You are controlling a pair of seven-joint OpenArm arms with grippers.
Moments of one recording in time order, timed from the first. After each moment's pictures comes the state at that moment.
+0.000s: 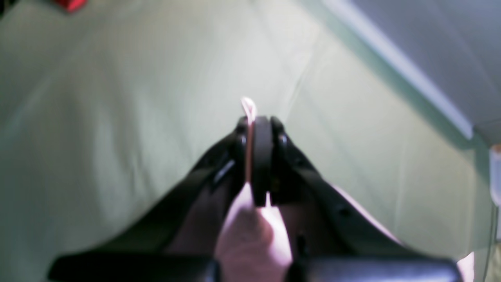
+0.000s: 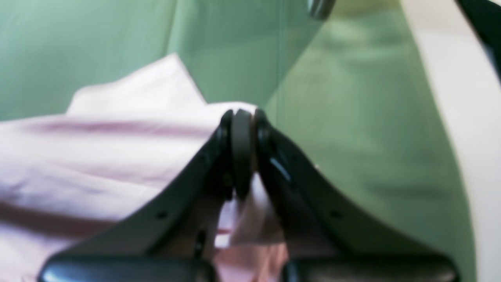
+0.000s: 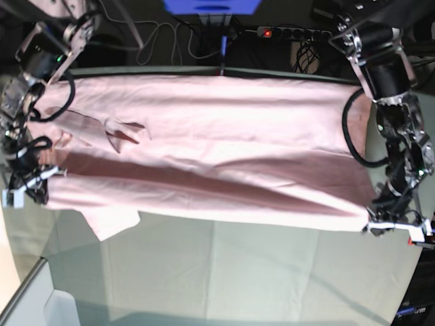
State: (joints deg) left arm -12.8 -11.1 -24.3 73.5 -30.3 -4.0 33.9; right arm 7.2 8.4 43.7 69.6 -10.1 40.0 -12.4
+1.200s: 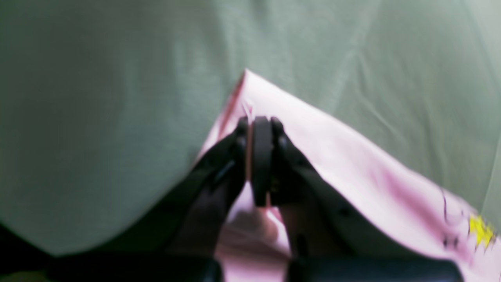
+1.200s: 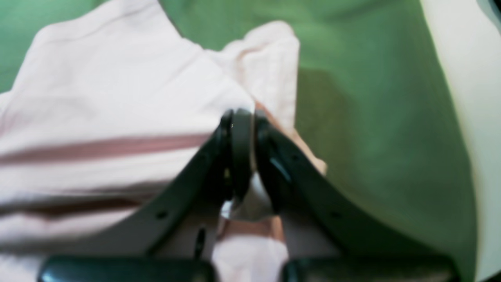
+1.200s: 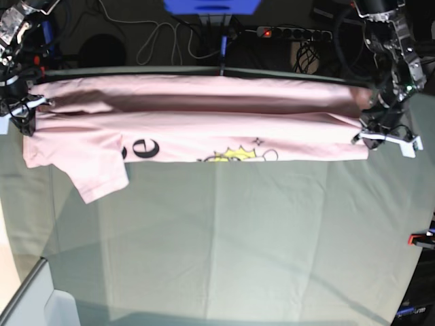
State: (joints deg) left arm 12.0 -8.5 -27.4 85.1 -31.0 -4.4 34.1; right arm -13.3 9.3 49.0 75.7 3.0 40.1 -12.4
